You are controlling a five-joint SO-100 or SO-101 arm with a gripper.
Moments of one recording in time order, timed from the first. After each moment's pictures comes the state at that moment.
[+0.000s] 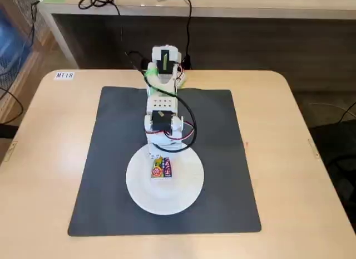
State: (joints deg) arm 2.5 43.3 36.3 95.4 80.2
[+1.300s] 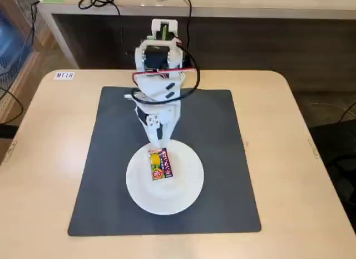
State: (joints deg) arm 5.7 74.0 35.2 96.6 30.2
